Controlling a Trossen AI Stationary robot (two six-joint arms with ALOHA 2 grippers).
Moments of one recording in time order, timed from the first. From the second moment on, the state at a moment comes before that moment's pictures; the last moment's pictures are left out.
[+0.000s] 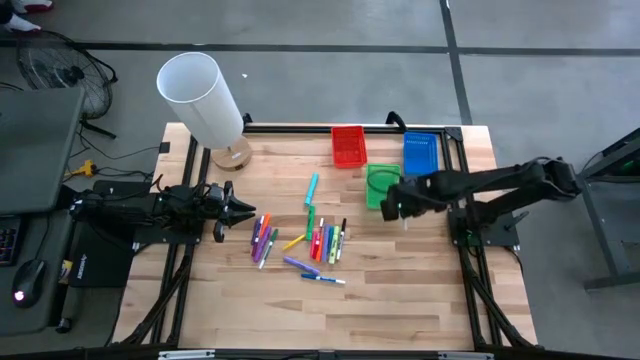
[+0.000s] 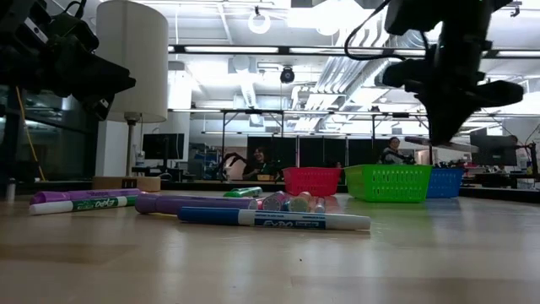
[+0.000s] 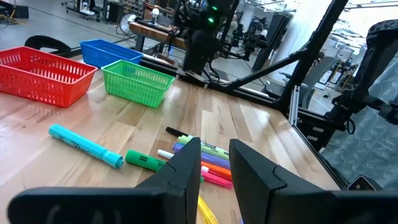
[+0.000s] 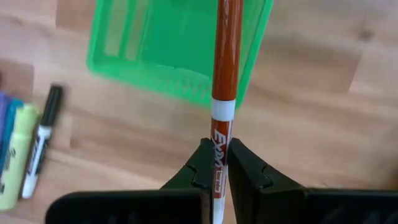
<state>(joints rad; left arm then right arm) -0.06 0.06 0.02 0.00 -0.05 -0.32 -0.05 1.24 0.84 -0.96 0.16 1.31</state>
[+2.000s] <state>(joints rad) -0.06 0.06 0.02 0.00 -0.05 -0.32 -0.96 1.47 0.84 -0.65 0.14 0.60</state>
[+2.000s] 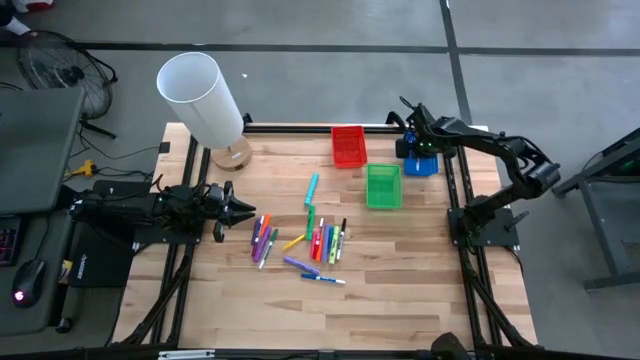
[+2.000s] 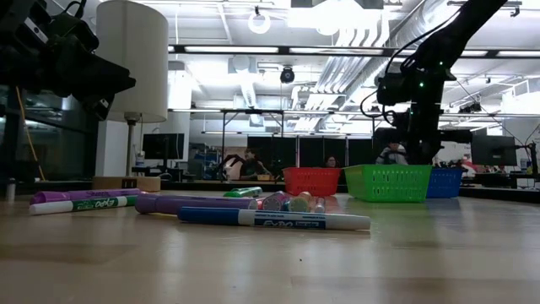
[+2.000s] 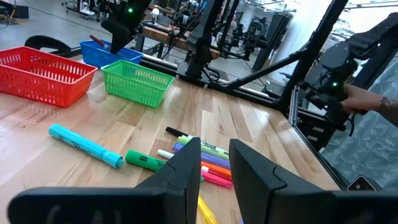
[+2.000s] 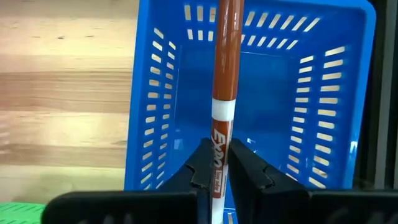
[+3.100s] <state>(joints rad) -0.06 0.06 0.02 0.00 -0.05 -0.32 -0.94 1.28 0.84 -0.66 0.00 0.59</state>
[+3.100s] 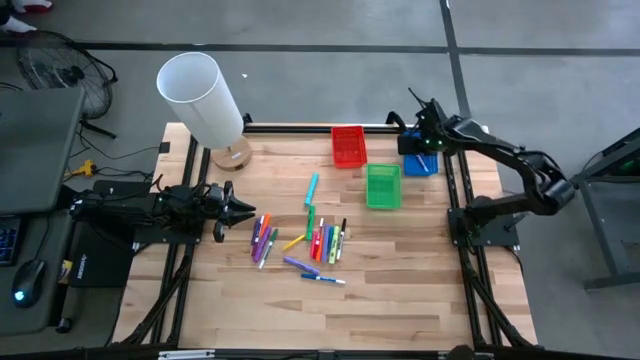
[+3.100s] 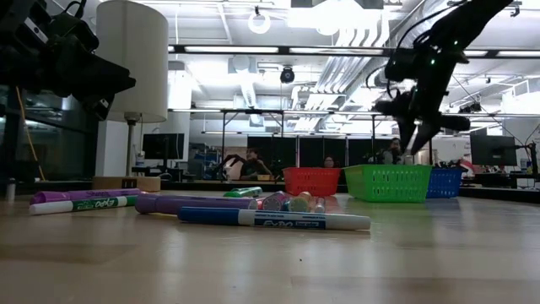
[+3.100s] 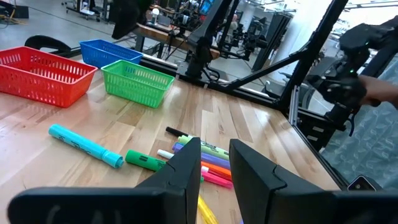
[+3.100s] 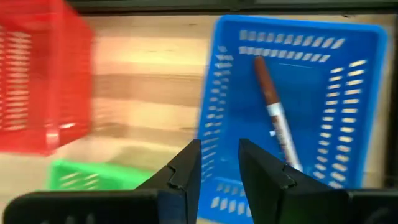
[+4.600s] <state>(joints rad) -0.06 0.06 0.02 0.00 -0.05 -0.32 0.03 1.19 0.84 -0.31 -0.03 0.41</state>
